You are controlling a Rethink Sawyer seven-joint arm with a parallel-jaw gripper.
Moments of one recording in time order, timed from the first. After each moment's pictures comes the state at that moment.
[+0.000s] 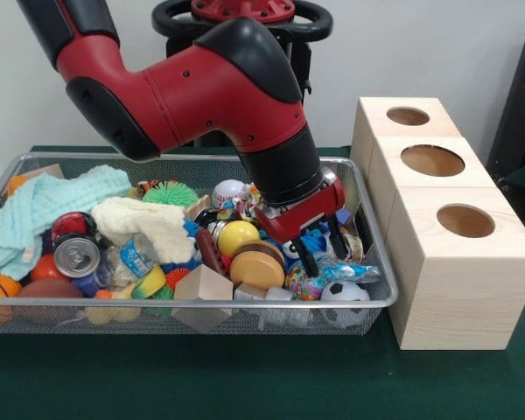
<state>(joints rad) -0.88 -0.28 0.90 1.67 -0.82 0.58 1.56</state>
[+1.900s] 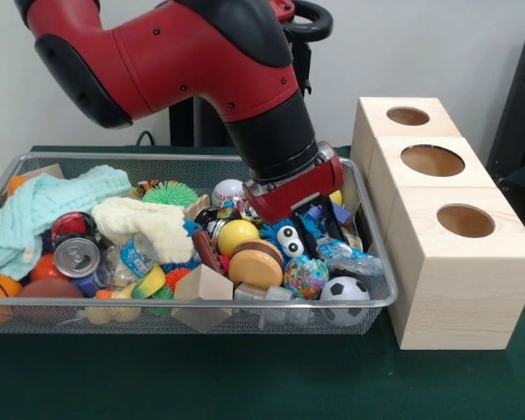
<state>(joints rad) -0.87 -0.38 0.89 1.66 -0.62 0.61 1.56</state>
